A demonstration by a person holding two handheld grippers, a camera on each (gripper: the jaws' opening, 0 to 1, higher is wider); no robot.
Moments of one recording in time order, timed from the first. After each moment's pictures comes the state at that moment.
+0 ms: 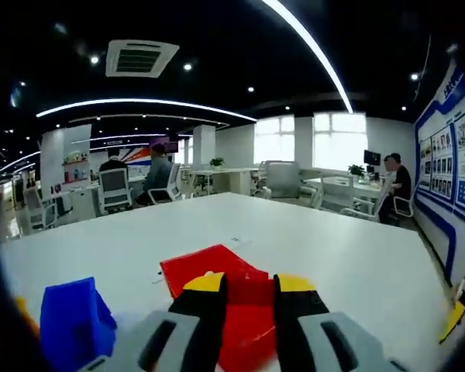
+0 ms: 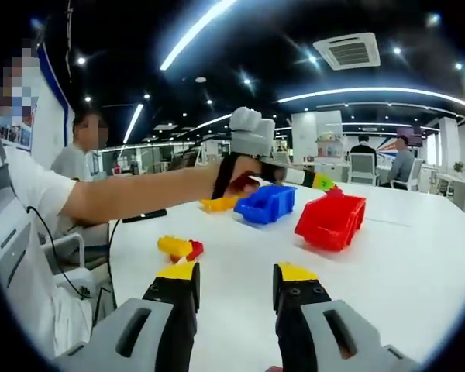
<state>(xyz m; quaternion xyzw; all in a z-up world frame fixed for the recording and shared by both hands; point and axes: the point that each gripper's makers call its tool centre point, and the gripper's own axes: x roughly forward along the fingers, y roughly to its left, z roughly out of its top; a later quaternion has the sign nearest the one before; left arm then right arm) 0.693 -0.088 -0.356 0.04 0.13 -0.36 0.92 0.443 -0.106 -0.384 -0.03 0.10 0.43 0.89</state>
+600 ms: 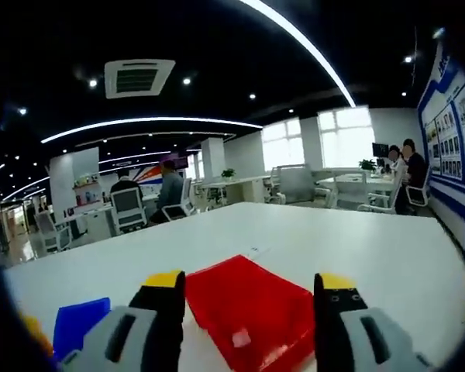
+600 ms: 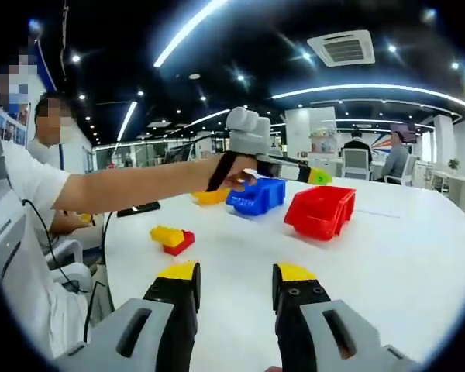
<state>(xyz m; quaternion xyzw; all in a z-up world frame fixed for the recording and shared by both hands) 0.698 -0.071 -0.343 0.08 0.07 -0.33 0.94 0.445 -0.122 -0.395 -0.03 0.11 0.42 0.90</state>
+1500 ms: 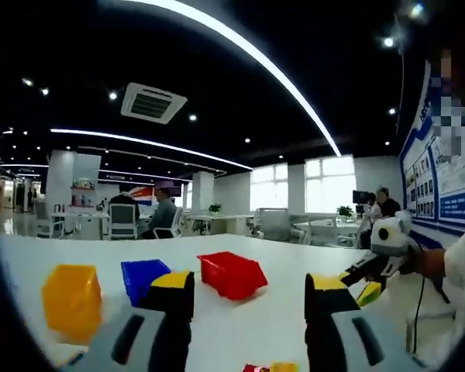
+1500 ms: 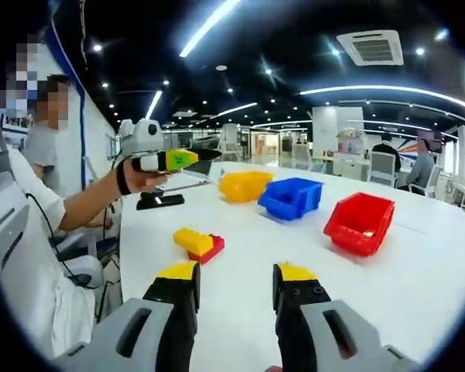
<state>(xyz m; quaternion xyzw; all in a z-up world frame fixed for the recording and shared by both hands) 0.478 0.107 -0.327 -0.02 -0.01 -0.37 0.93 0.437 -0.053 -0.395 -0.07 0.11 0.49 0.86</state>
